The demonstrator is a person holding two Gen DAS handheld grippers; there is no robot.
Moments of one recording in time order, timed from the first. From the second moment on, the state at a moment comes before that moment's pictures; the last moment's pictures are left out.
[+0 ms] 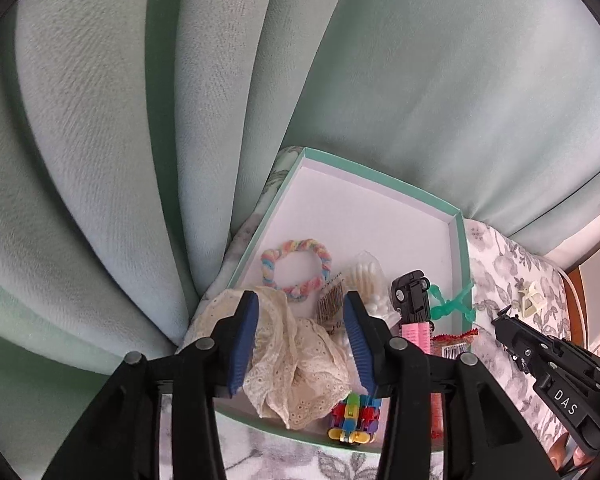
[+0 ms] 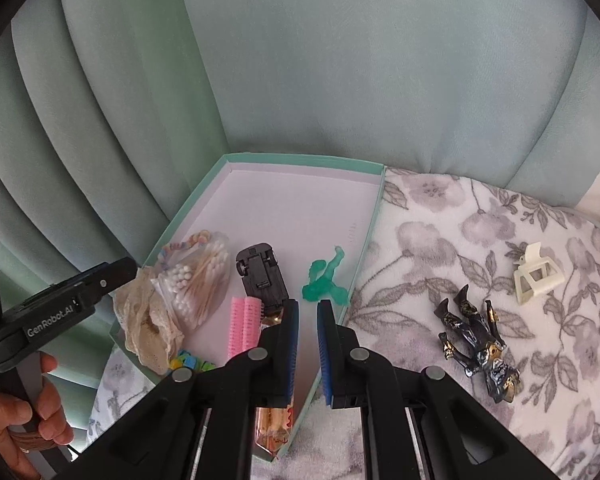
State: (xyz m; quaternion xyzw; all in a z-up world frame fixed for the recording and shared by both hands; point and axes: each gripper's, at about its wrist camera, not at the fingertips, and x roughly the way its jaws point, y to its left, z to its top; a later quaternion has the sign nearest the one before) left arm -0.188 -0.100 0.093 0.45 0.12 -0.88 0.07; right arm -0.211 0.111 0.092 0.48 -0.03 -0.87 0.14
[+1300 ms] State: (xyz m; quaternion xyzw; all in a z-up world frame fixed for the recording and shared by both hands) left arm -0.098 -0.069 0.123 0.43 0.12 -0.89 0.13; right arm -0.125 0.156 0.118 0.44 -0.06 -0.89 0.11
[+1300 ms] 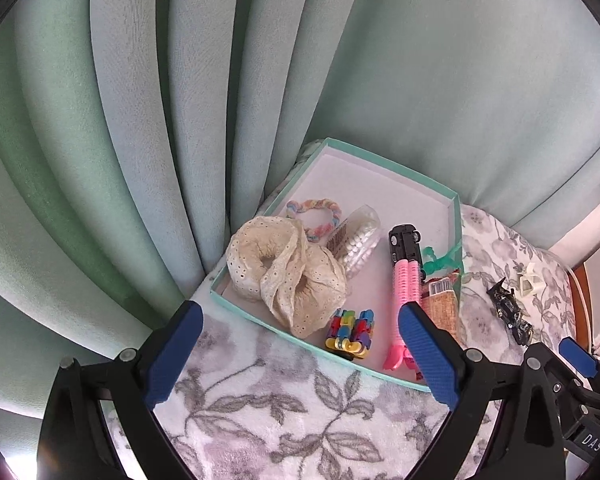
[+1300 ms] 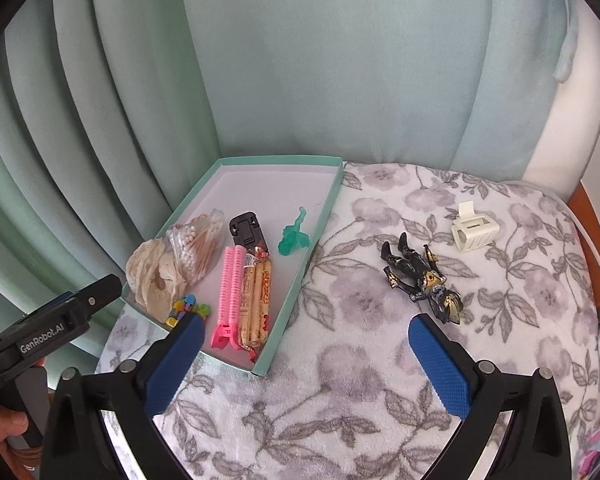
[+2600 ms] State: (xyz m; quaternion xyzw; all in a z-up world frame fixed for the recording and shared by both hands) left arm -0.133 0.118 0.126 0.47 0.07 -0.88 -0.01; right arm -0.114 0.334 0.111 0.43 -0.10 -0.90 0.01
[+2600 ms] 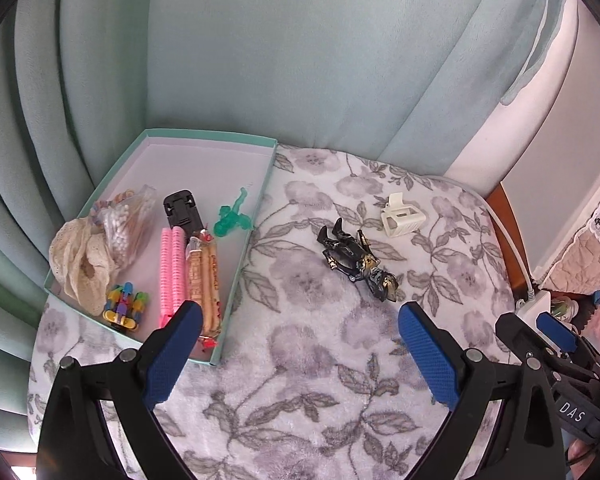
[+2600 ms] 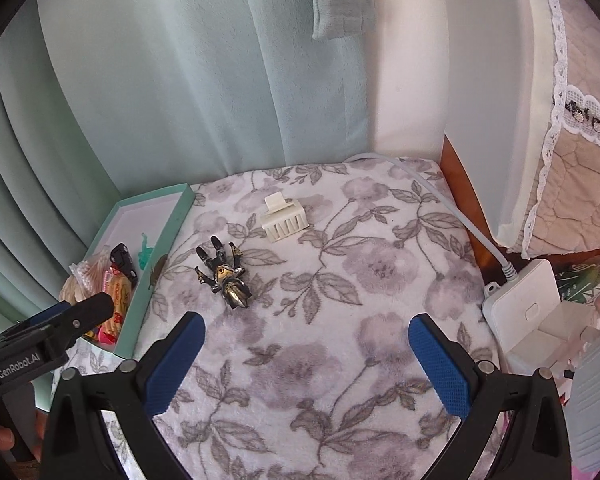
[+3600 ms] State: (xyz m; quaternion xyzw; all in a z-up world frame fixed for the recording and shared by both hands) left arm -0.226 0.146 0.041 0.53 0.11 -0.84 -0.04; right arm -0.221 0.341 0.064 0.45 -0.09 -0.89 0.04
